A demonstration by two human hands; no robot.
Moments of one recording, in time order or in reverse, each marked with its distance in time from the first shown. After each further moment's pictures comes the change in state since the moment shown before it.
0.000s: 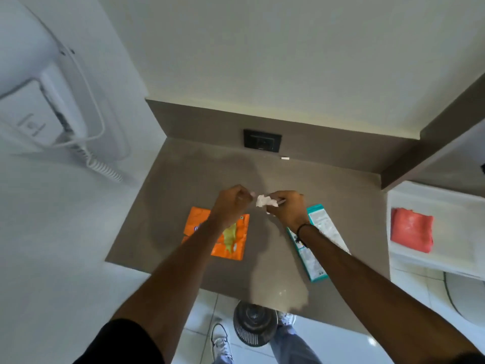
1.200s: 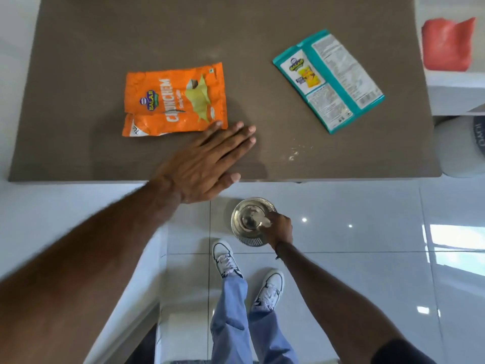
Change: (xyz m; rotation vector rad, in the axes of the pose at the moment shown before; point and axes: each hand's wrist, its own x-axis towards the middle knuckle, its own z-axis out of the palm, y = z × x) left_hand -0.125 -0.168 0.047 1.011 -0.306 1.057; right_hand -0.257 0.237 0.259 -0.119 -0.067 0.658
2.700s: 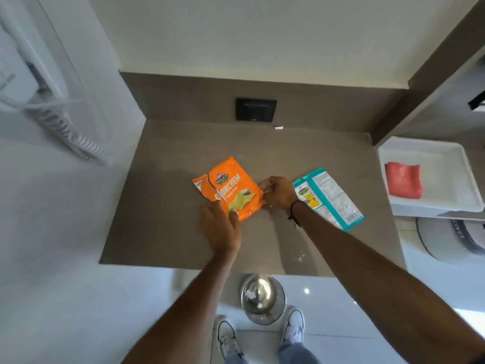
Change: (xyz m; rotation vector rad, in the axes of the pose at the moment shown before) left_hand 0.044 -0.032 -0.042 -0.615 0.395 -1.336; right_hand 0.022 -0.306 -0.238 0.169 -0.010 -0.344
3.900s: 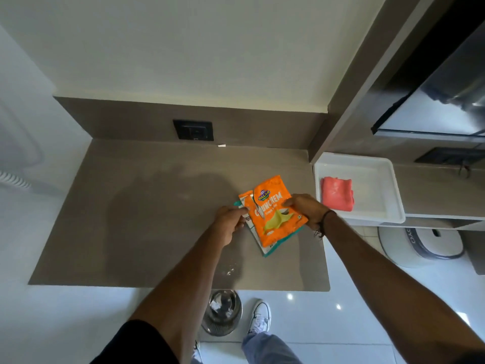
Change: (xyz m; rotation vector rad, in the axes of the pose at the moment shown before) left_hand -0.015 0.198 0.072 -0.661 -0.696 -0.624; right_hand -0.010 0.114 -0.218 0.521 -0.234 0.355
